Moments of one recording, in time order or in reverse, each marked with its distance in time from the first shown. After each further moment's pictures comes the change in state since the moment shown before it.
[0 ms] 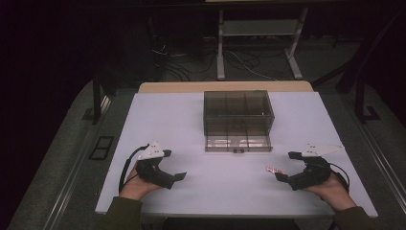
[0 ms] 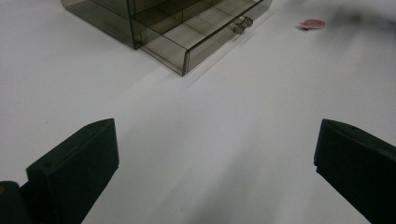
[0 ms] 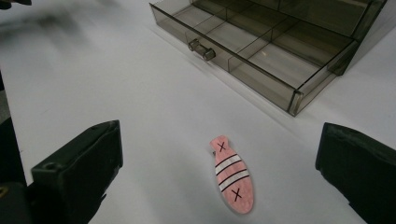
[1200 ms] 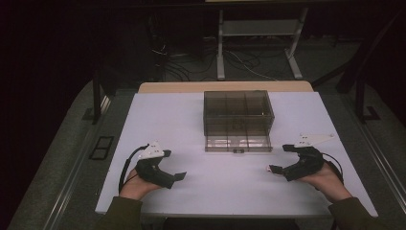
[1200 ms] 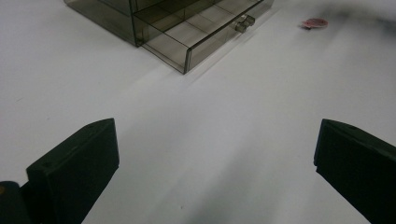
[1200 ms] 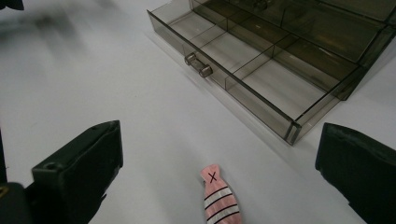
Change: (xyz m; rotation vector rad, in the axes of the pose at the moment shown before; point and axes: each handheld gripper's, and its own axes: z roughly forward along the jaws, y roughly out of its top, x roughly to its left) left arm 0.000 0.001 0.001 0.005 0.007 -0.014; right arm -0.009 0.022 0.017 0.030 0.027 -0.026
